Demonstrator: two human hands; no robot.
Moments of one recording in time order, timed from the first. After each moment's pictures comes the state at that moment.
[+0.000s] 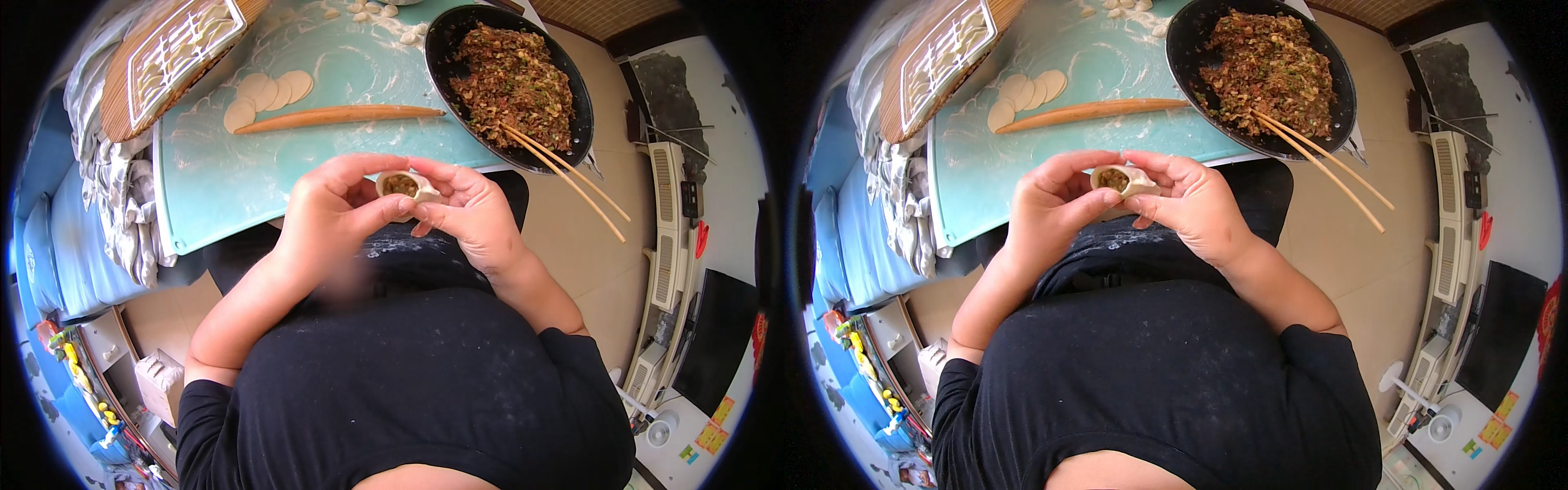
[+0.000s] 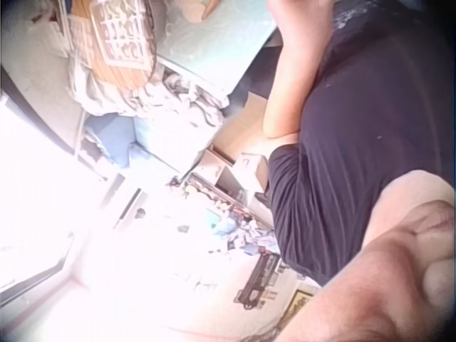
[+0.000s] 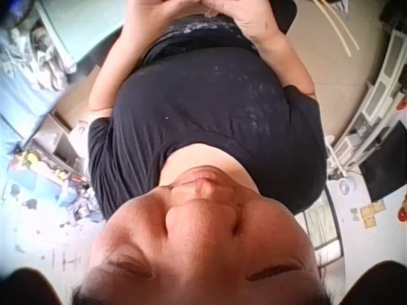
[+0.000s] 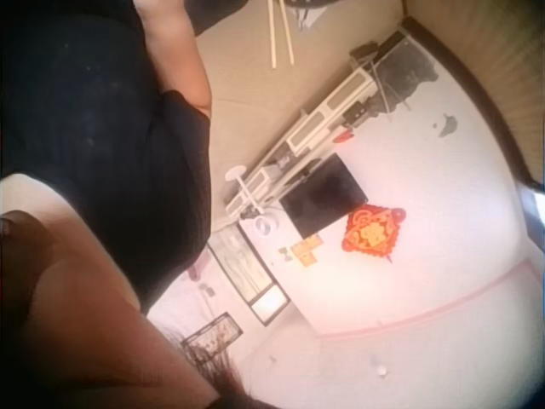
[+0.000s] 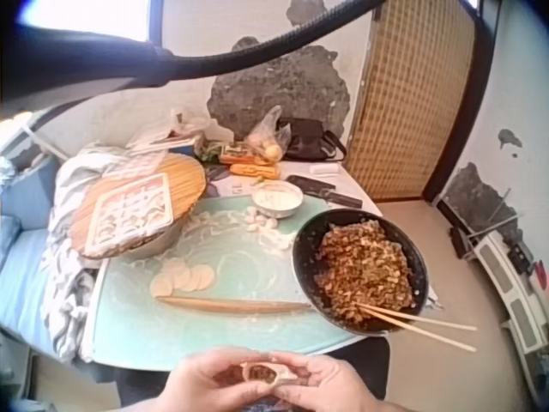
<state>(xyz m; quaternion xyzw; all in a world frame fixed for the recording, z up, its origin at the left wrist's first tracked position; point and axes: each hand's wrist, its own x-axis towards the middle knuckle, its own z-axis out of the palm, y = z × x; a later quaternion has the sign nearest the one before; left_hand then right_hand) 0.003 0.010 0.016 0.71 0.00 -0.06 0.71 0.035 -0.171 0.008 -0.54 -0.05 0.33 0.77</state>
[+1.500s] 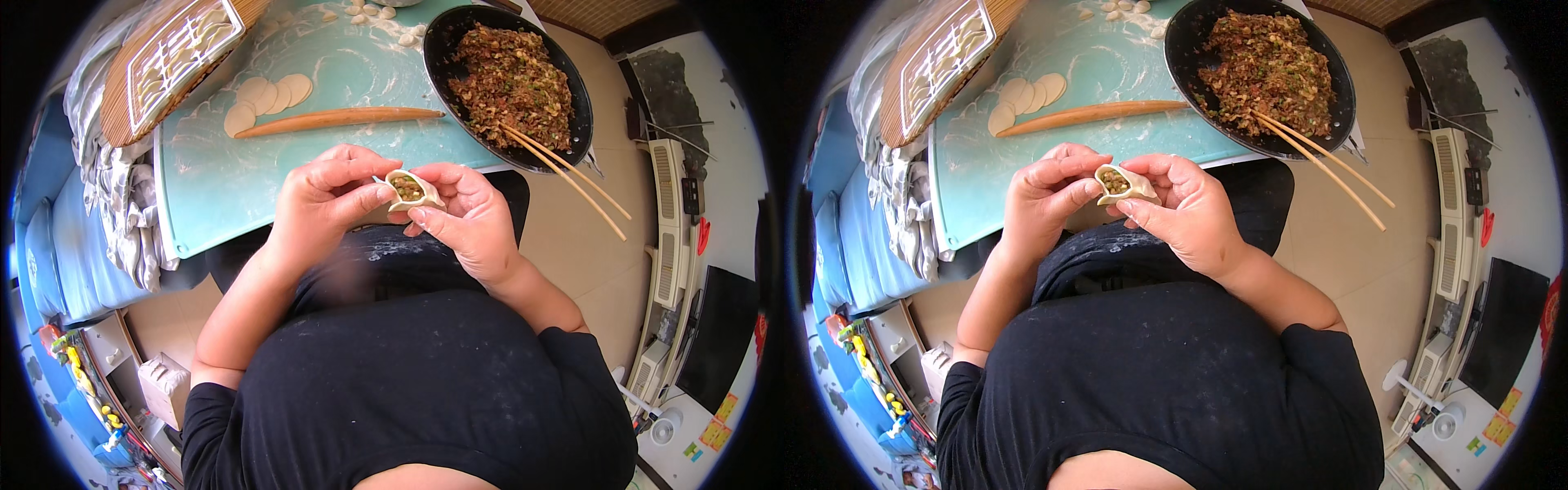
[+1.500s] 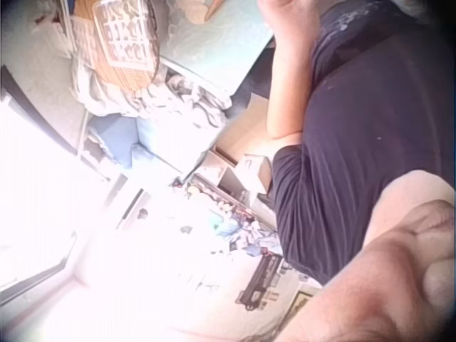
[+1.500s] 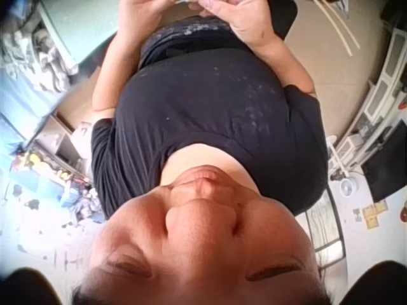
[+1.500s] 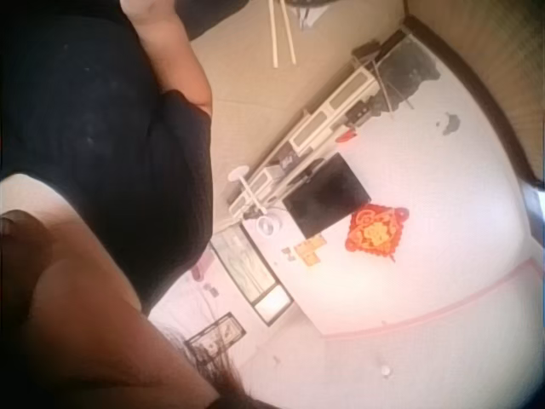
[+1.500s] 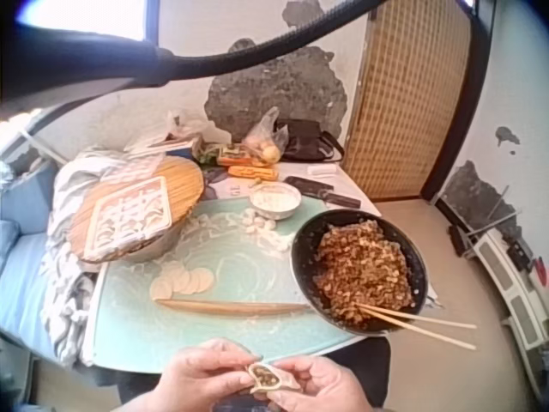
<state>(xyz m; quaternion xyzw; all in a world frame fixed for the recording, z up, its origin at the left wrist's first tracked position) 0.014 0.025 0.005 0.73 -0.09 0.00 0.68 0.026 -0.164 0.008 -0.52 -0.08 0.27 0.81</state>
